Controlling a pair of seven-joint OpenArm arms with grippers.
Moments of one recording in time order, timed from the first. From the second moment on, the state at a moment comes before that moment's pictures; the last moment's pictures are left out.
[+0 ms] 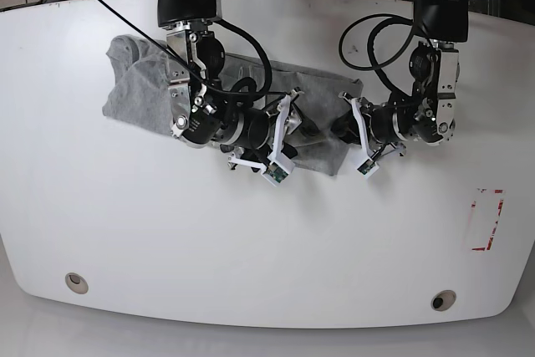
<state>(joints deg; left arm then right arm) -8.8 -13.0 3.6 75.4 -25.1 -42.1 54.5 6.7 -4.6 -5.9 92.6 22.0 40.1 -63.9</state>
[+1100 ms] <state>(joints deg) -8.6 -14.0 3.5 75.2 -26.0 -42.6 54.3 -7.0 13.1 -0.2 110.6 22.6 40.0 -67.5</state>
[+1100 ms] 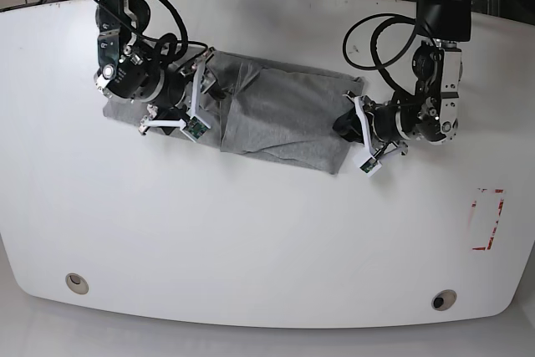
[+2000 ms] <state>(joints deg) -8.6 -14.0 3.5 75.2 -26.0 -42.6 54.5 -7.8 2.4 -6.3 101.9 21.6 39.9 -66.1</state>
